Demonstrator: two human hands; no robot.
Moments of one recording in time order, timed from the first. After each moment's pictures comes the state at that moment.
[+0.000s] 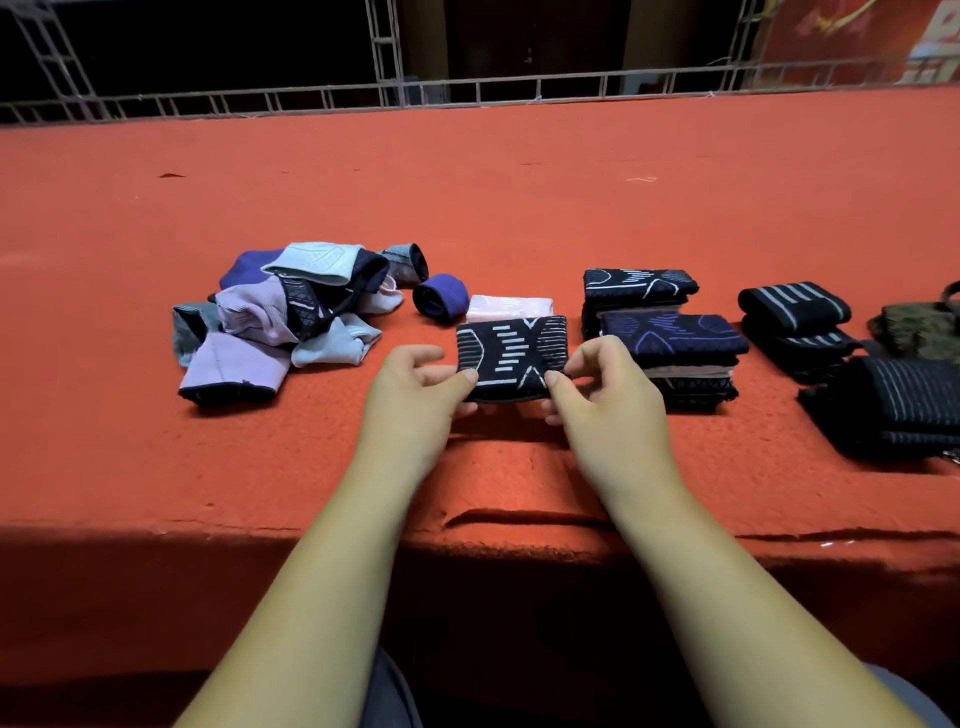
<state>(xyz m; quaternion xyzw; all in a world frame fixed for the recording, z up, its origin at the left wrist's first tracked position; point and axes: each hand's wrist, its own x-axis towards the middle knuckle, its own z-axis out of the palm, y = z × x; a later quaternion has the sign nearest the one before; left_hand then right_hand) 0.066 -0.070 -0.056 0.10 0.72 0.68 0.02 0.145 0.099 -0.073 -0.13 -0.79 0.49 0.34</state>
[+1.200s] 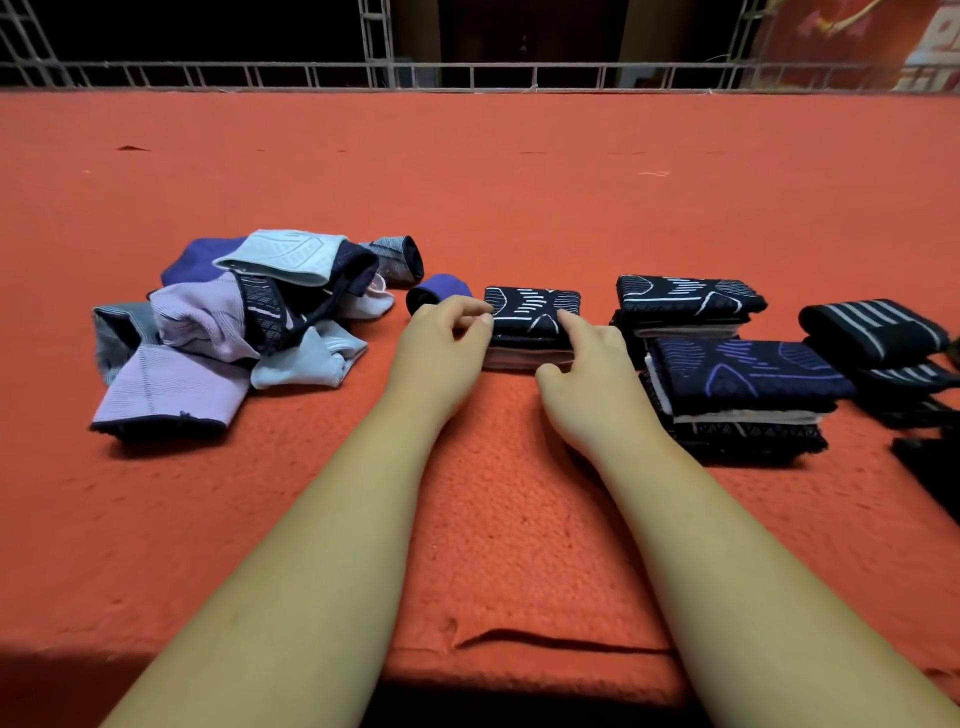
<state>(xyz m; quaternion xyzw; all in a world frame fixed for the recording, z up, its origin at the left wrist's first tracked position) -0.086 -0.018 -0.089 0.21 0.84 0.50 -0.09 0.029 0.117 -0.073 -0.19 -0.89 0.36 0.19</state>
